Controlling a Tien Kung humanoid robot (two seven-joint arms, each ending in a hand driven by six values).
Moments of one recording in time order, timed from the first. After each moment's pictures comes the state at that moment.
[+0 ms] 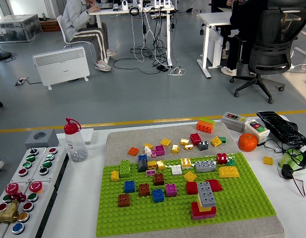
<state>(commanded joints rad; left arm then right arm) -0.09 0.03 -1.27 -0.18 1.12 0.24 0.24 -0.02 -0.33 1.64 1.63 -0.38 -0.12 0.15</state>
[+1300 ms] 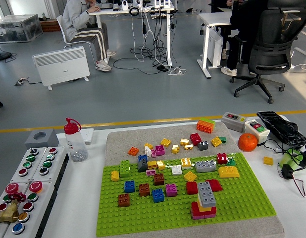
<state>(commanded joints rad) -0.10 0.02 -1.26 -0.18 1.10 0.24 0.24 -0.03 -0.31 1.68 1.62 0.14 -0.11 0.13</state>
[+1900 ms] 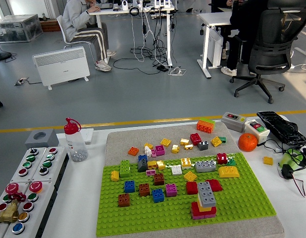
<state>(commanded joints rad) -0.09 0.01 -1.26 -0.18 1.11 0.23 0.25 -0.04 -0.31 1.68 1.61 0.18 -0.11 0.11</state>
